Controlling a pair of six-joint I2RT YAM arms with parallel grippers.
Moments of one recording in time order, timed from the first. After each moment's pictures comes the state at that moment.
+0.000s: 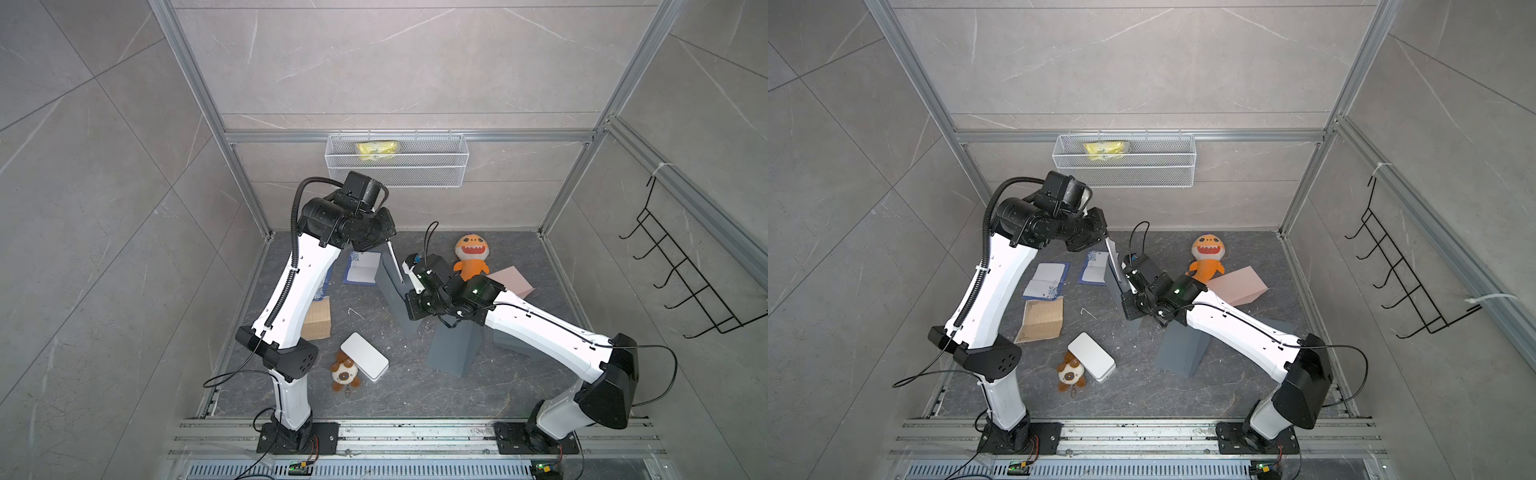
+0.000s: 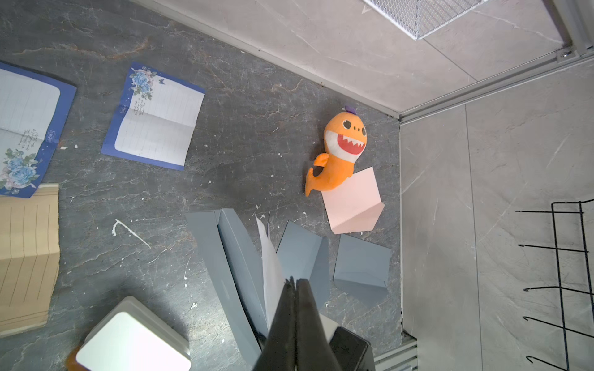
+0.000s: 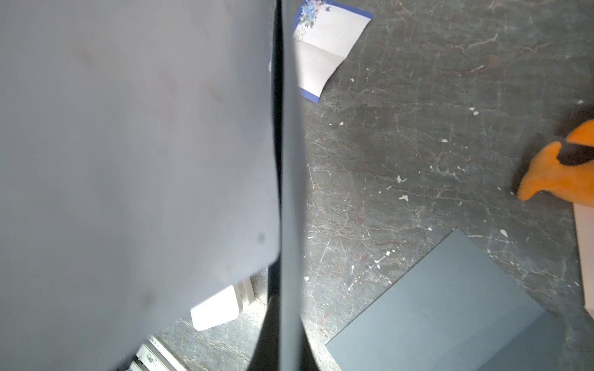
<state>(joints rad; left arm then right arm) -0.58 1.87 2.48 -1.38 0.03 -0.77 0.86 1.57 1.44 -0.75 0.03 0.42</state>
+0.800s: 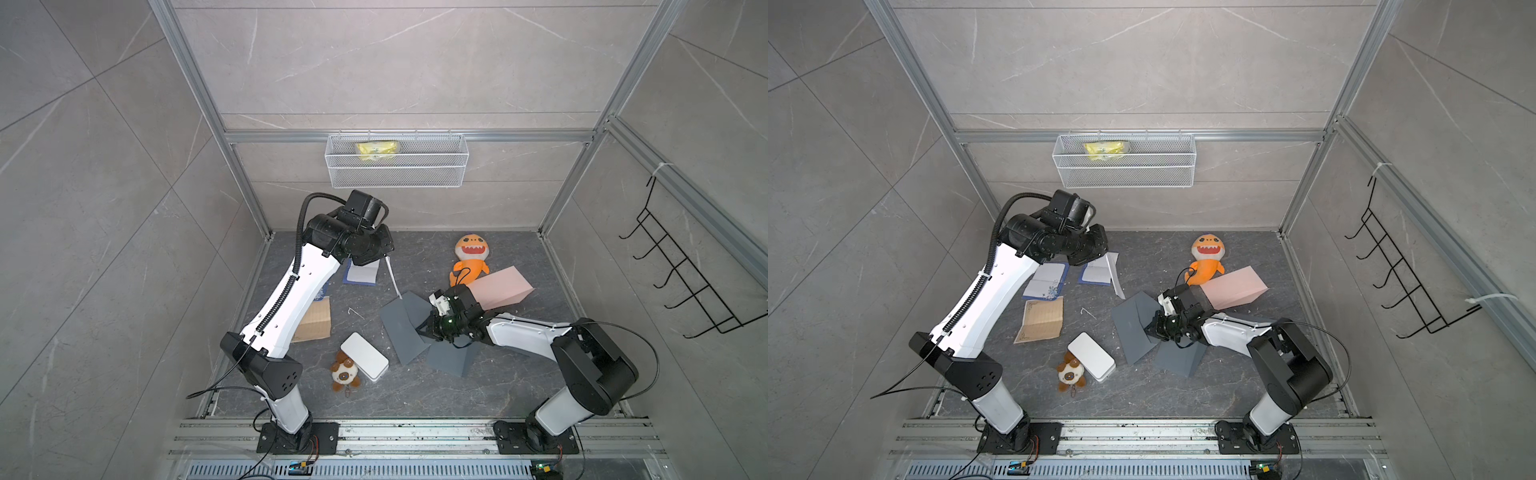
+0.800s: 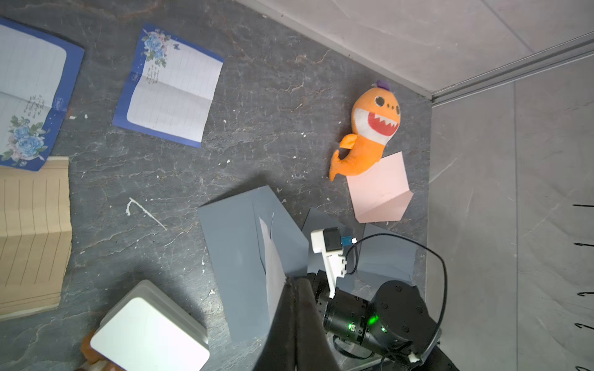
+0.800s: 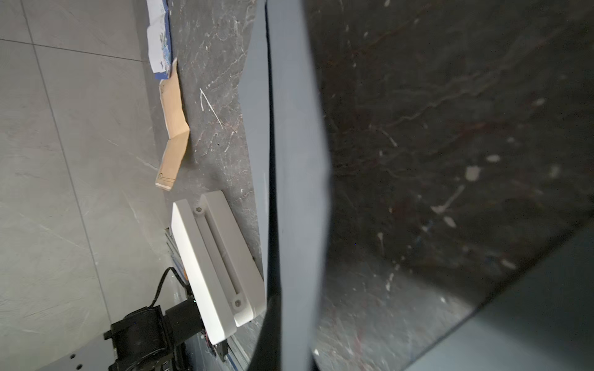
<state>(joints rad) -0.58 1.69 2.02 -1.20 0.03 -0.77 0.58 1.66 0.79 0.04 -0.58 0.87</state>
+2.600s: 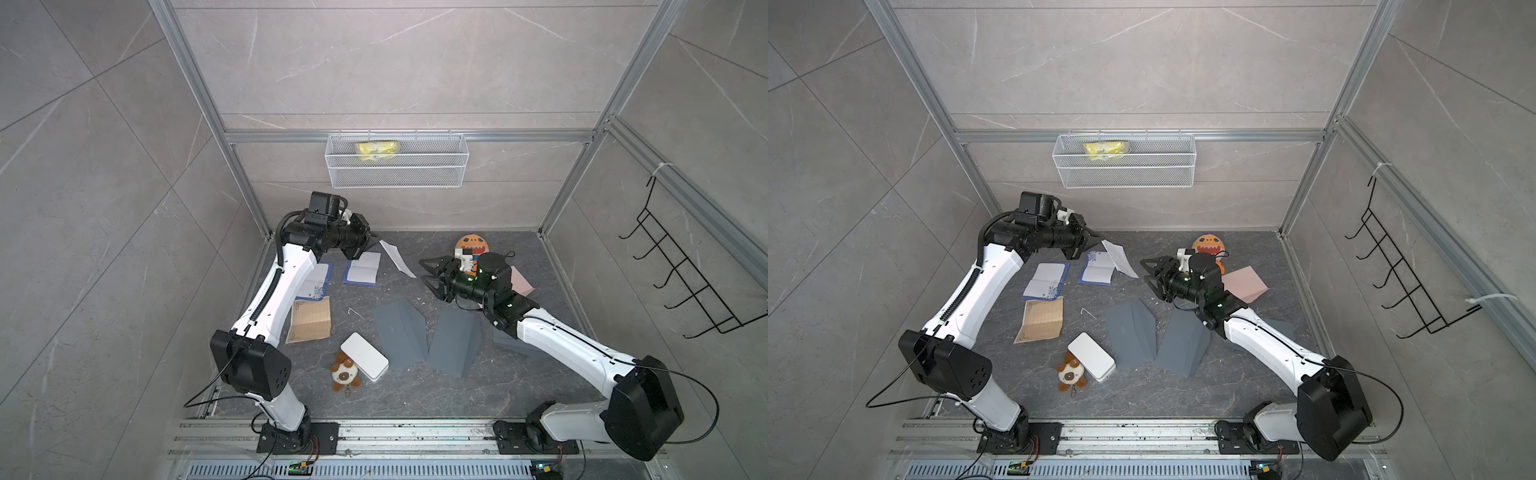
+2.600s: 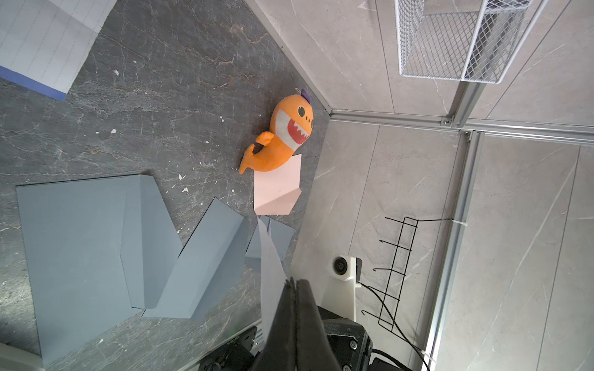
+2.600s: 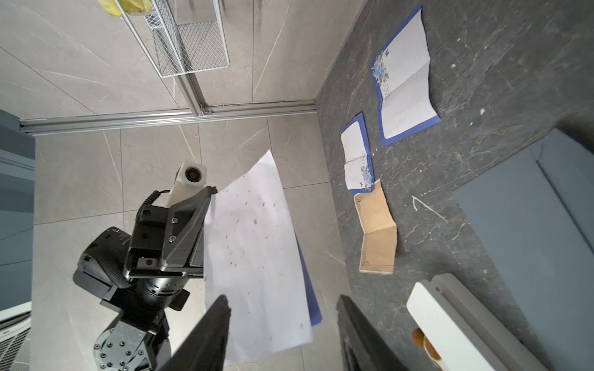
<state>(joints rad) -0.30 1.66 1.79 -0.79 0.59 -1.08 0.54 1.36 0.96 0.21 -0.40 1.52</state>
